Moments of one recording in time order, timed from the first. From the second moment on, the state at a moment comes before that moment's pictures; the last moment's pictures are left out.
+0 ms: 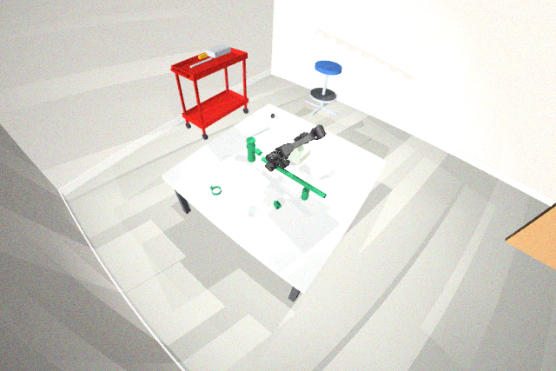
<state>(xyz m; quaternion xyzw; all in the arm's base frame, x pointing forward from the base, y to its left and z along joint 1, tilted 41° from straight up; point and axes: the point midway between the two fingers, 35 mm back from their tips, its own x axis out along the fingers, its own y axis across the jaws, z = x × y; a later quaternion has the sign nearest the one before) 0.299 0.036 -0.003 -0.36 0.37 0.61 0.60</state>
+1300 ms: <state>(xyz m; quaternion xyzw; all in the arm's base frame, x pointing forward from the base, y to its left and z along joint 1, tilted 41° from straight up) 0.300 0.016 0.012 -0.38 0.38 0.60 0.59</state>
